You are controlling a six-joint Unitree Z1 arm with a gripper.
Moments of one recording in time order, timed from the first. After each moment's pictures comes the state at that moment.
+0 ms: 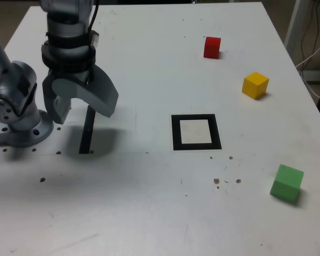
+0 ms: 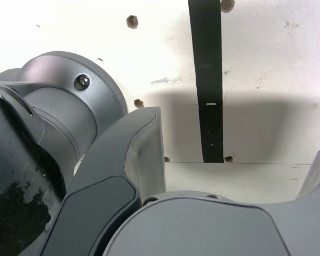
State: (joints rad) arm -0.05 1.44 -0.76 1.07 -0.01 0.05
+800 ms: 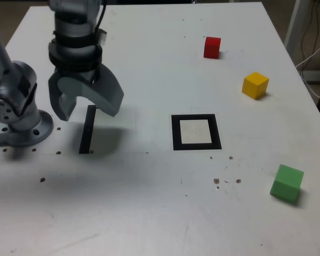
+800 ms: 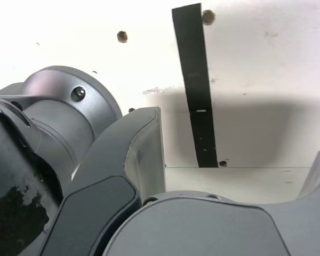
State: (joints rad) arm -0.05 1.49 -0.81 1.09 0.02 0.10
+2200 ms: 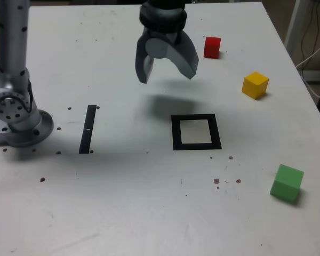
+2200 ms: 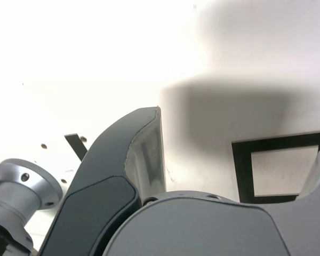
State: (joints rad) arm 0.27 1.92 -1.42 1.23 0.09 0.50
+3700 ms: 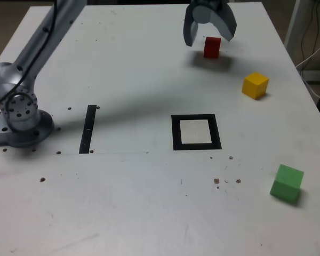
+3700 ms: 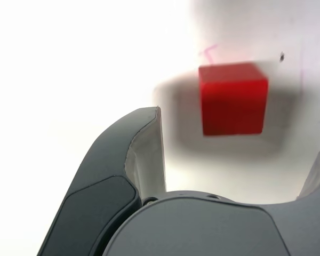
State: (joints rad) arm 0.55 2.43 -2.32 1.50 0.13 0.86
